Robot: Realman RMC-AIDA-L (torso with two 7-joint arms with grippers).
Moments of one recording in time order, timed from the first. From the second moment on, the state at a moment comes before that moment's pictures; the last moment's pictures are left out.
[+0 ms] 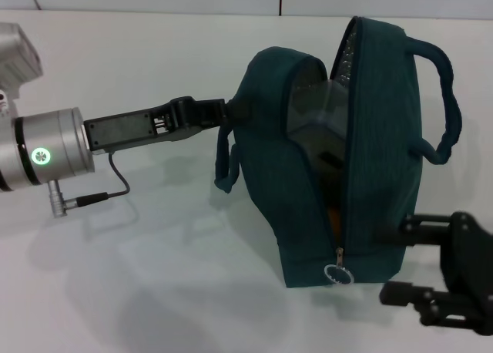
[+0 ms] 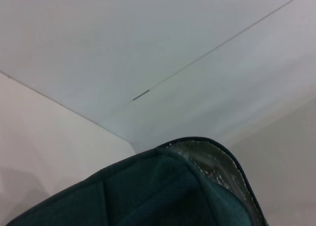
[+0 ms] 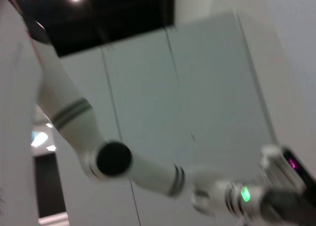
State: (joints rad) left arm -0.49 -2.08 0.82 0.59 1.69 1.62 -2.08; right arm 0.46 1.92 -1.56 -0.29 -1.09 -1.90 0.96
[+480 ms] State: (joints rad) left arm -0.49 -2.08 0.81 0.59 1.69 1.61 -2.08; right arm 0.47 1.94 -1.57 -0.29 -1.21 -1.66 1.08
